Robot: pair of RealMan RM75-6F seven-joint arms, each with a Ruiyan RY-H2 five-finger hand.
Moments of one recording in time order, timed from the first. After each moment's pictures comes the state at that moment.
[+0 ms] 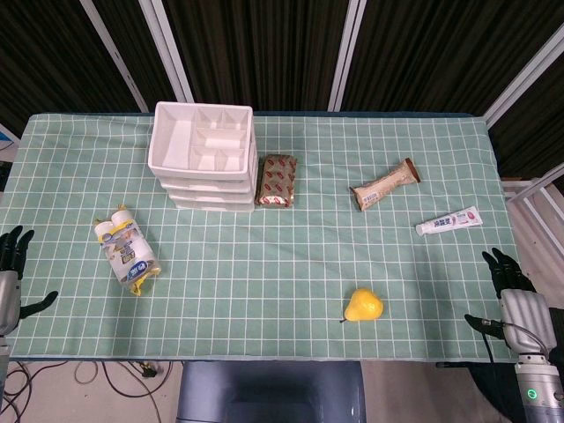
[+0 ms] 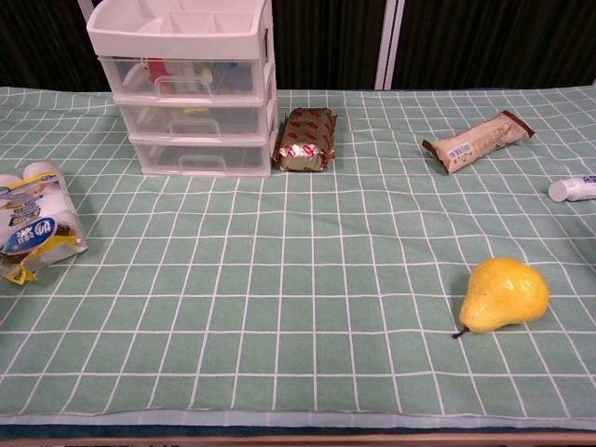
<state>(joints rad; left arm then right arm) -0.12 -1.19 -0.08 -1.62 1.38 1.52 0.17 0.08 -1.14 0.09 -1.67 -1.42 1.45 -0.05</state>
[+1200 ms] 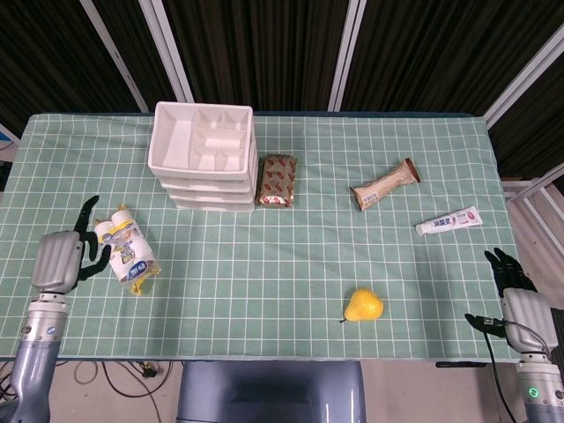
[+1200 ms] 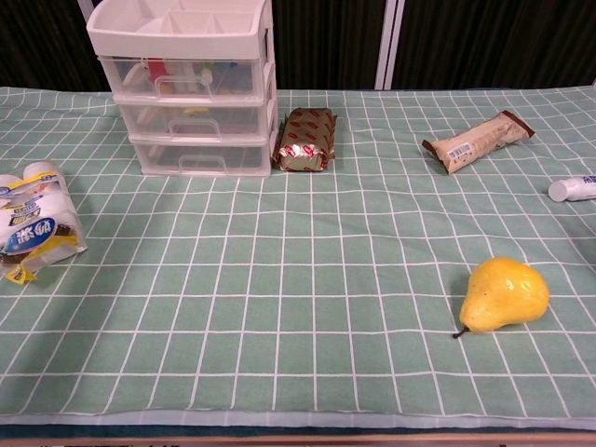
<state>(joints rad) -0.32 -1.26 -0.26 -1.82 1.19 1.29 0.22 0.08 -1.13 0.10 -1.68 -1.39 1.42 -0.02</state>
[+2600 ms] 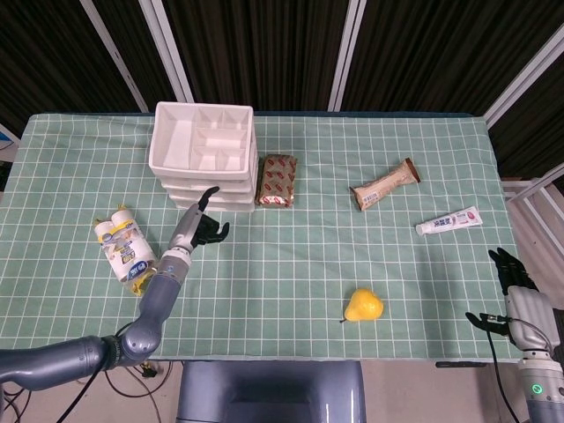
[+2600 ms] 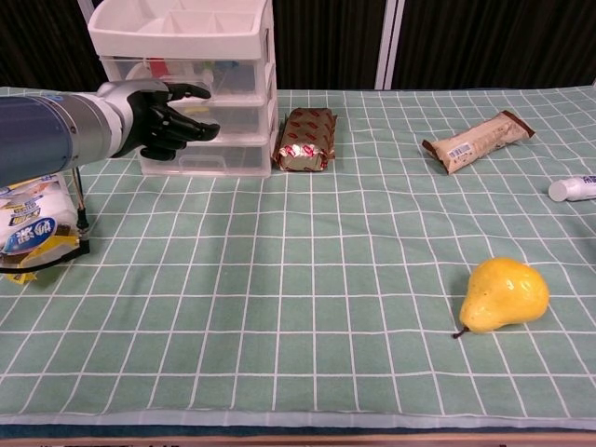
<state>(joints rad) -0.77 -1.65 -0.50 -1.57 0.52 0.93 0.08 0.09 -1.11 0.11 -1.70 -1.34 1.38 0.04</state>
